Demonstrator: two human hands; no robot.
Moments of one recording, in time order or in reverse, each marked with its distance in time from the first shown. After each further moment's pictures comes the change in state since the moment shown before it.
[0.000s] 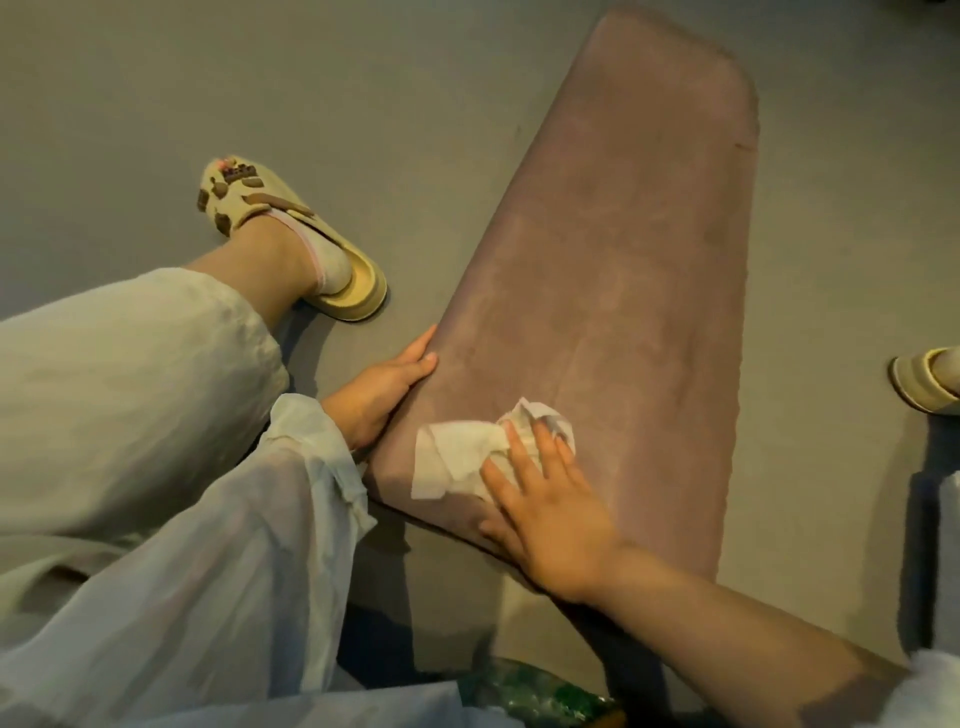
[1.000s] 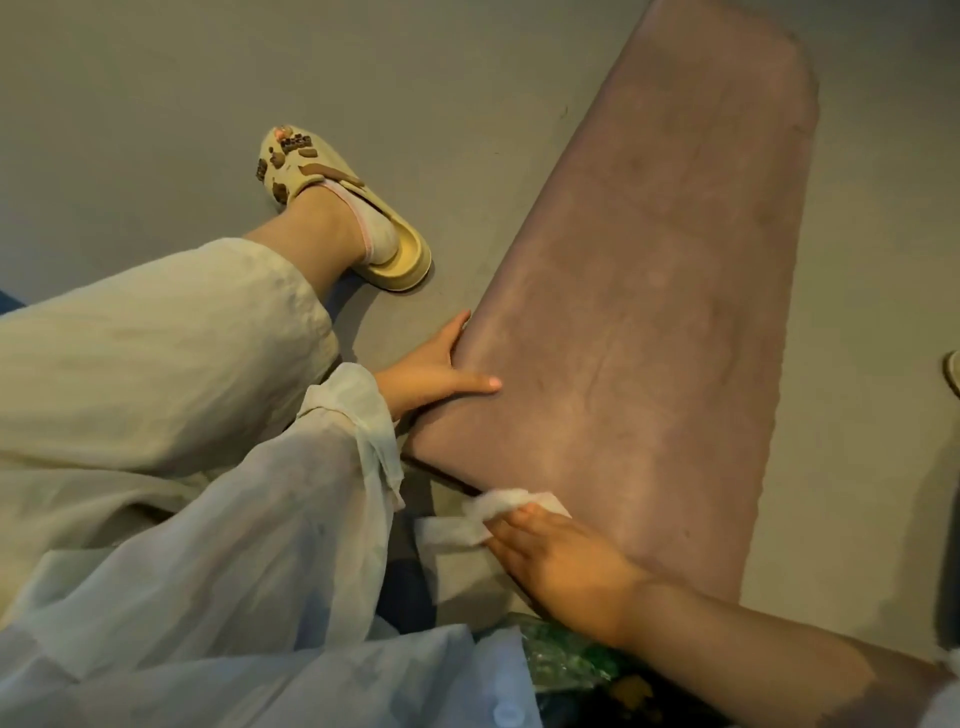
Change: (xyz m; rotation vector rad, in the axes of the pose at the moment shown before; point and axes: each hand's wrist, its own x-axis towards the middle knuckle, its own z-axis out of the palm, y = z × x) left_hand -0.025 0.002 -0.002 0.465 -0.022 0.046; right_hand -0.031 -0.036 0.022 -0.126 0.036 -0.485
